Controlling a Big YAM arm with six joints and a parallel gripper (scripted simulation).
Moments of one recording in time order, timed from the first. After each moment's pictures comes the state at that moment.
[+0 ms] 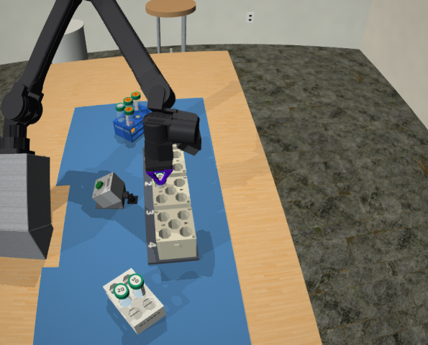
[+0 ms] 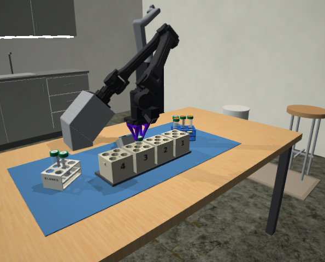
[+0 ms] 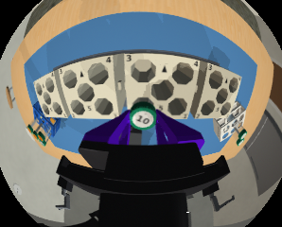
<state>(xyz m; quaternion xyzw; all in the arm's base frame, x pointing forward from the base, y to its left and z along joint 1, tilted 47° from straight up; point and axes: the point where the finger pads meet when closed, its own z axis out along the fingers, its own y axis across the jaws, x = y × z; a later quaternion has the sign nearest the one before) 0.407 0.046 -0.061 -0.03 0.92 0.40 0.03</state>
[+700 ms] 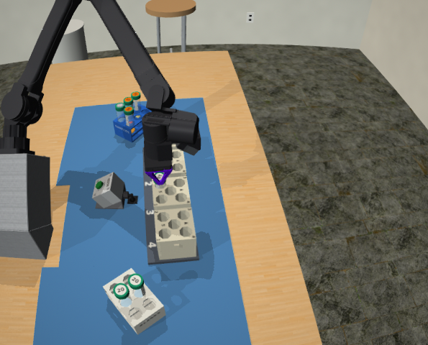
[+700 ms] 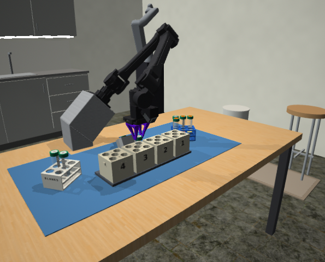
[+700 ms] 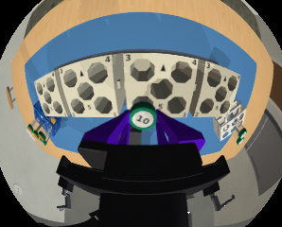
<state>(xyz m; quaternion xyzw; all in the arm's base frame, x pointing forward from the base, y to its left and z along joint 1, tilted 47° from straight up) 0.406 0.042 -0.060 -0.03 0.92 0.40 0.03</state>
